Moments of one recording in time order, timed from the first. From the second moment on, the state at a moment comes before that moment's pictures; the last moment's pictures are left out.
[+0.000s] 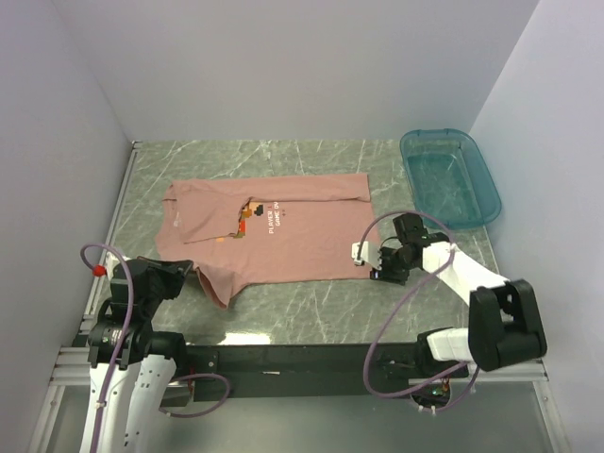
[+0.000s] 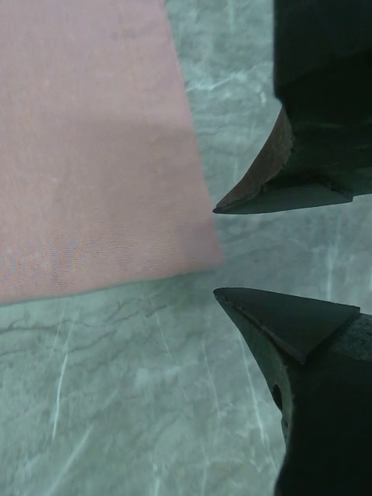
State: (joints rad) left arm -0.07 0.30 0.63 -0.84 -0.05 -1.24; right arm 0.21 1.28 0.67 -0.64 -0.35 -1.24
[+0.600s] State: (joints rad) left arm -0.07 0.33 0.63 -0.78 -0.03 -1.24; right arm 0.21 1.44 0.72 -0.56 -0.36 -1.22
